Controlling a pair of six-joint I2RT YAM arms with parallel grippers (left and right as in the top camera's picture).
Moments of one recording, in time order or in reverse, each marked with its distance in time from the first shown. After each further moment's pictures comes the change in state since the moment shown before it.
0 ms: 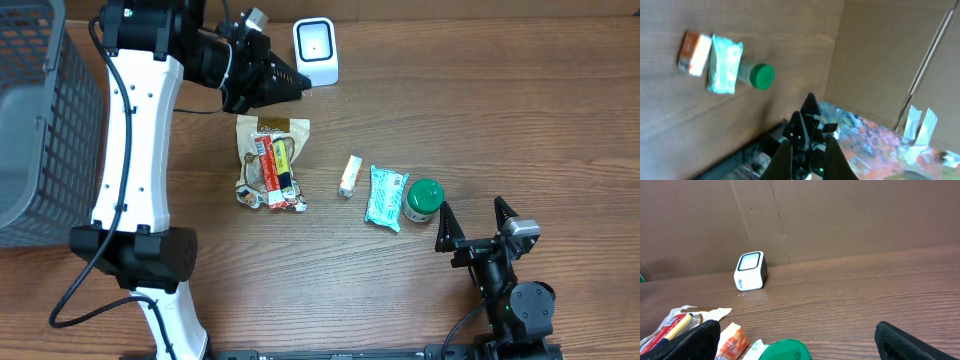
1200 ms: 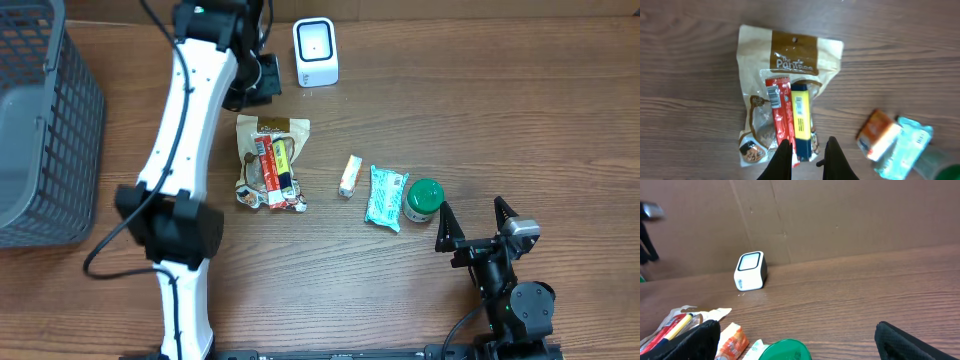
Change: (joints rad) left arm -0.125 0.198 0.000 0.078 -0.907 0.018; right arm 0.000 0.000 0.000 0.000 0.000 0.000
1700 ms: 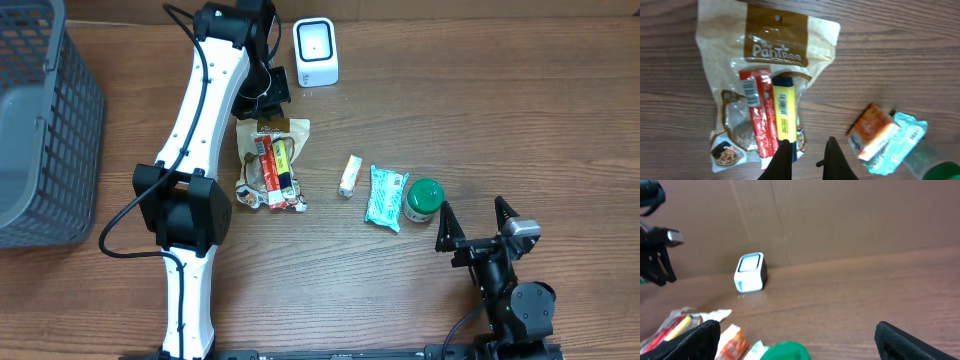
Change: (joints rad) left arm 0.000 0.086 -0.002 -0.009 0.109 -0.032; right arm 0.000 0.000 0.000 0.025 0.003 0.000
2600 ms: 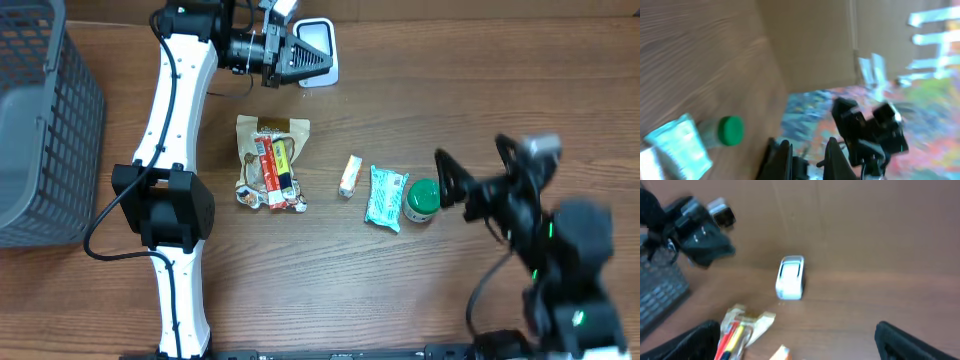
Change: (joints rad) left arm 0.105 0.000 0.000 0.227 1.287 0.391; right arm 0.000 0.760 0.840 -0.327 -0.243 -0.043
